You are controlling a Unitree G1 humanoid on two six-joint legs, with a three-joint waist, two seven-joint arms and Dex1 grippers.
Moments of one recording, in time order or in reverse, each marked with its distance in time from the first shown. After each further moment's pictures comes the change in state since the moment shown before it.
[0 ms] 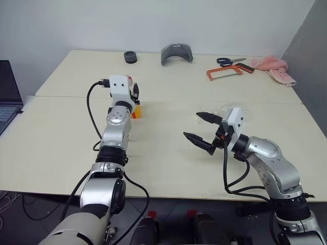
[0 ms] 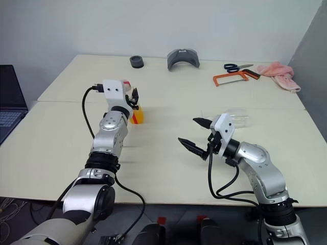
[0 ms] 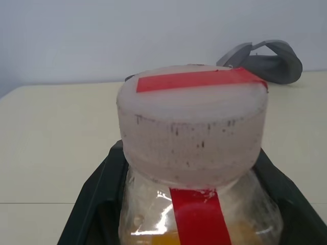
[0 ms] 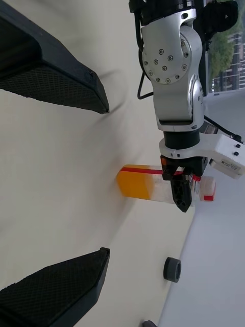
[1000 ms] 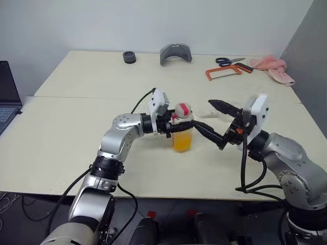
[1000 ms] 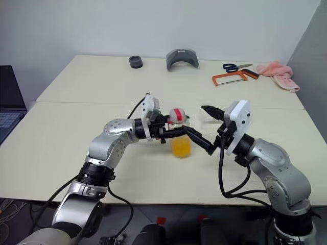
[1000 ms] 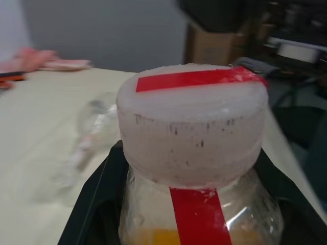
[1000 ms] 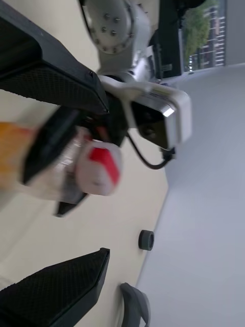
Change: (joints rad) left arm 0.144 0.107 -0.317 -0.470 -0.354 0.303 -1.179; right arm -0.028 -0.016 -0.141 -0.319 0.233 0.299 -0.248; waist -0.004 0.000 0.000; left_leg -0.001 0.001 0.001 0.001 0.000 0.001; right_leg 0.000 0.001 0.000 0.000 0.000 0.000
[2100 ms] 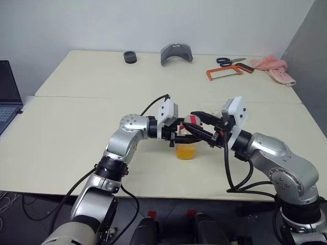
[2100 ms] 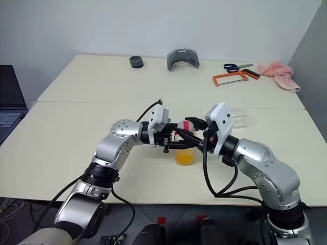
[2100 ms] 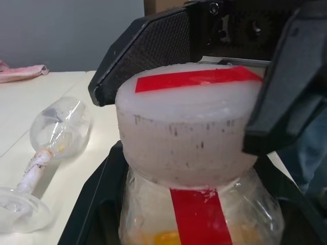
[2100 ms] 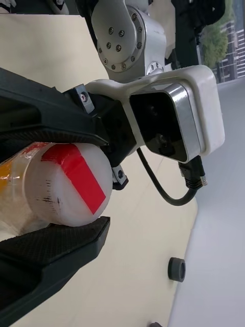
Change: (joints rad) left arm -0.004 -0.015 -0.041 0.019 0.083 -0.126 -0.088; right arm -0.053 -0.080 0.132 0.080 -0.036 0.000 0.098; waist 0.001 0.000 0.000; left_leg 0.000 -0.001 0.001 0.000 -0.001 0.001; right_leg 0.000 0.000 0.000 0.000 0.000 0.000
